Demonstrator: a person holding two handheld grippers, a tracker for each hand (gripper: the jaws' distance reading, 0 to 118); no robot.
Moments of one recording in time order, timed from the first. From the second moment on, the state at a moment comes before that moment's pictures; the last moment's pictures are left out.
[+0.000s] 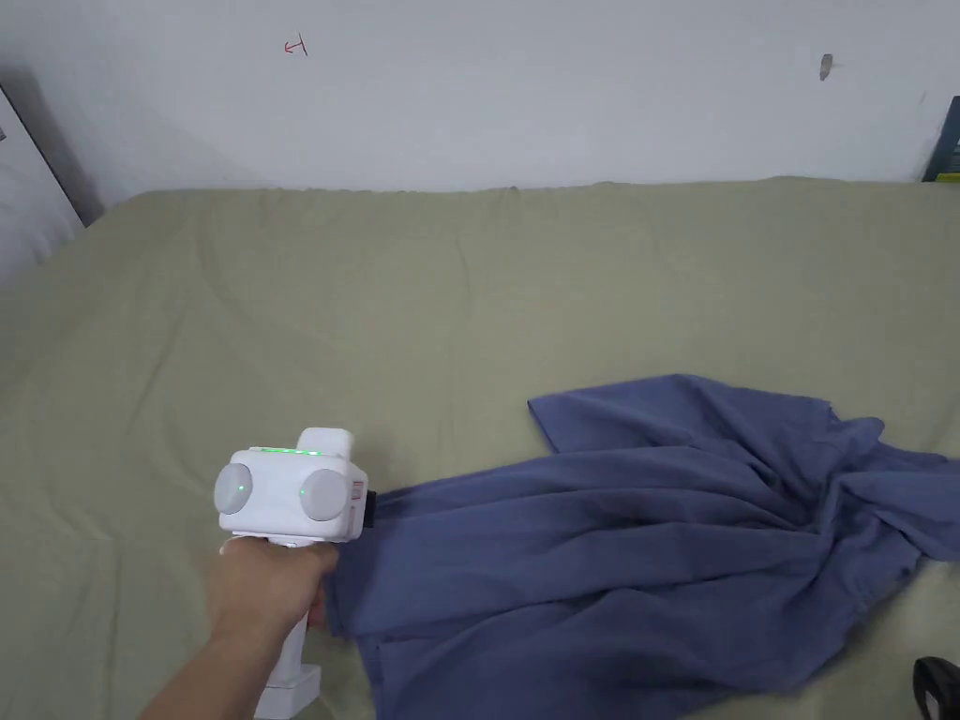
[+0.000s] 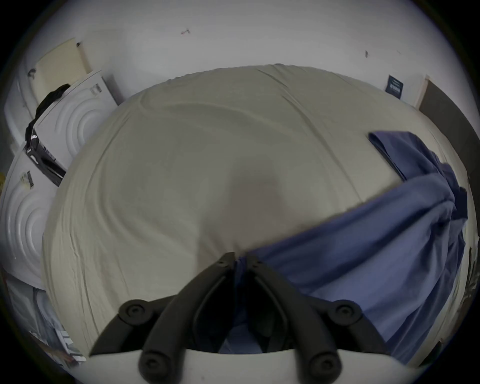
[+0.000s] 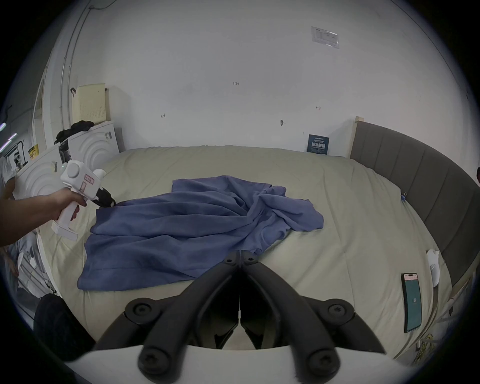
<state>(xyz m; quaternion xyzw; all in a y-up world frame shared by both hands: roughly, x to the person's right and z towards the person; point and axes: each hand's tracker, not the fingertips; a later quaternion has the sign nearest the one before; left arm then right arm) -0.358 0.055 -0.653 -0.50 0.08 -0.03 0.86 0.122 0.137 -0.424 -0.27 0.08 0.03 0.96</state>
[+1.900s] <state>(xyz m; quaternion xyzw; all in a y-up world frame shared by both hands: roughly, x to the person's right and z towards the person) -0.378 0.286 -0.597 -0.21 0.00 0.05 0.98 0.237 0.311 -0.642 -0.24 0.04 0.01 0.97</state>
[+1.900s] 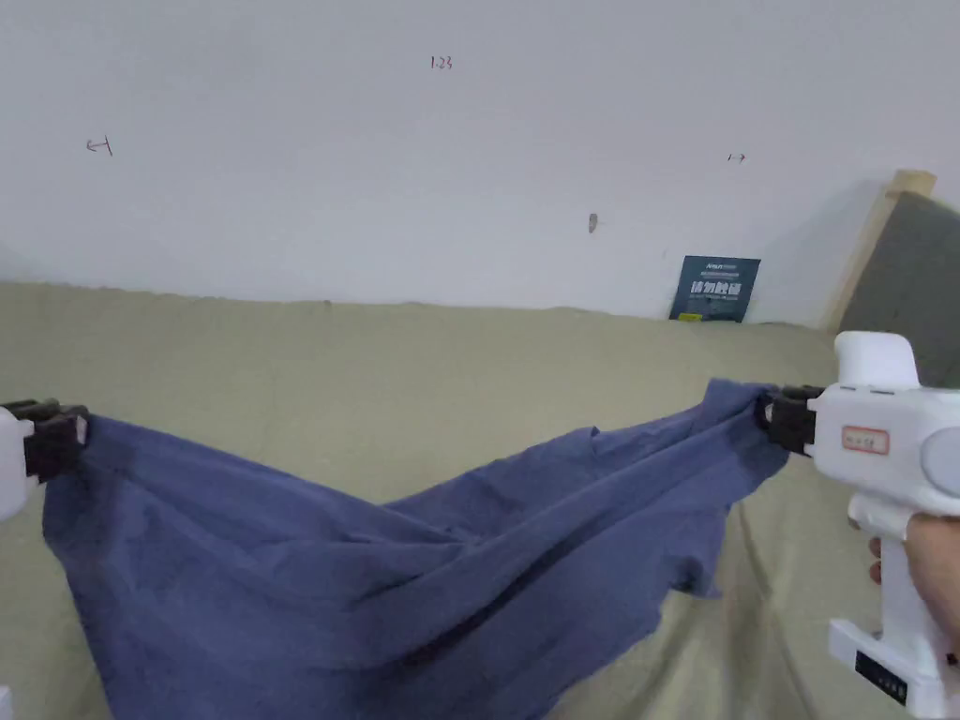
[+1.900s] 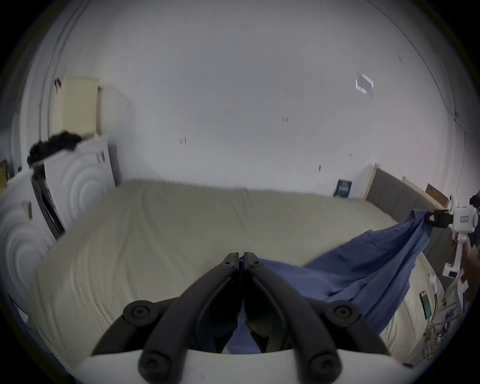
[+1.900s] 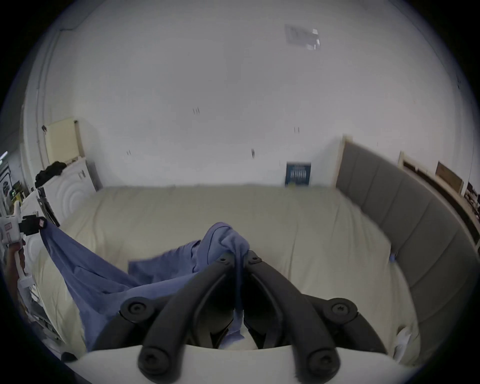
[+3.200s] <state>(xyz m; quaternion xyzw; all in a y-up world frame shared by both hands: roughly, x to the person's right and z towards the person) -0.402 0.339 -0.712 -0.13 0.10 0.03 0.99 0.262 0.354 -0.727 -0.18 -0.04 -0.03 0.98</state>
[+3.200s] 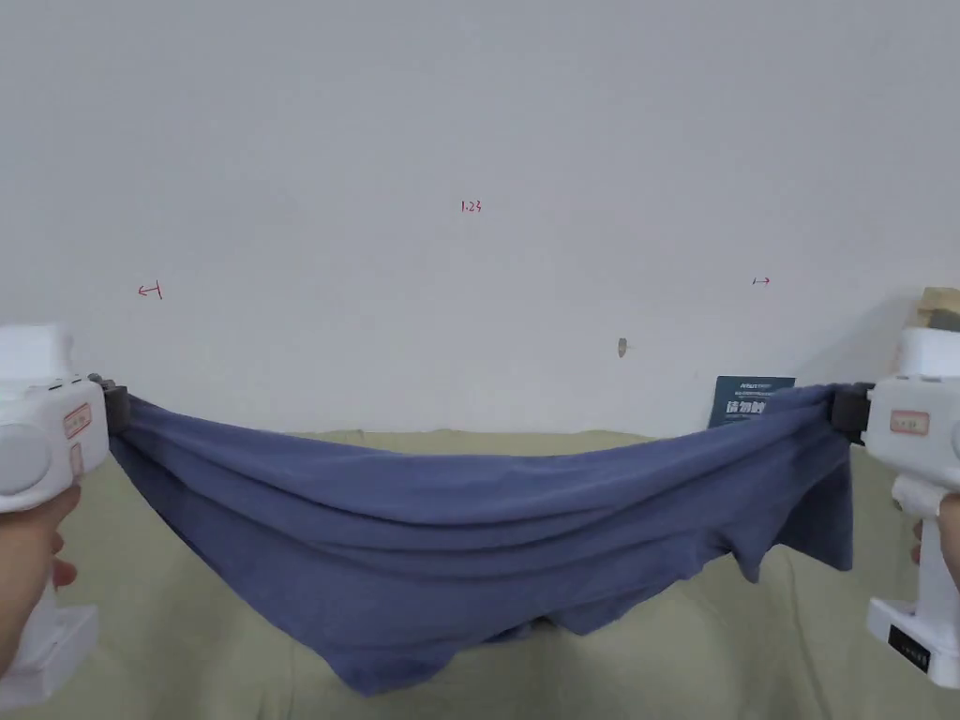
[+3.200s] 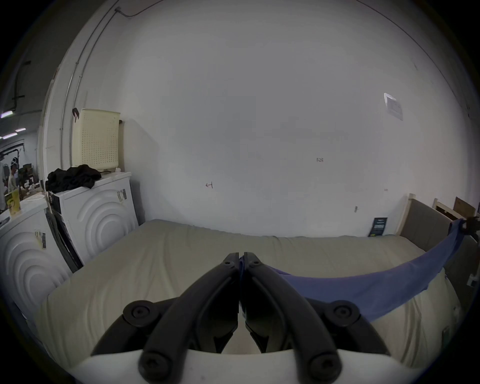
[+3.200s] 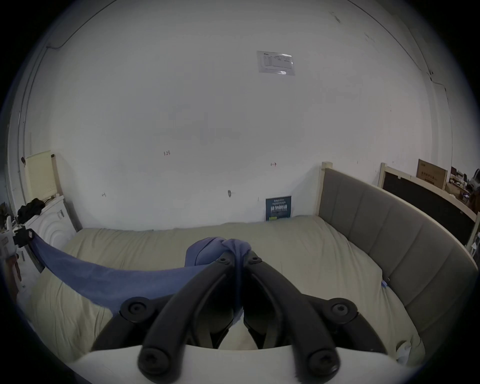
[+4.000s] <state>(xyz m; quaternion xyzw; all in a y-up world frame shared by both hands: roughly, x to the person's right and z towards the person) -0.393 0.081 -0.350 -0.37 0.07 0.09 0.92 0.308 0.066 -0.377 -0.35 -0.09 -0.10 0.93</state>
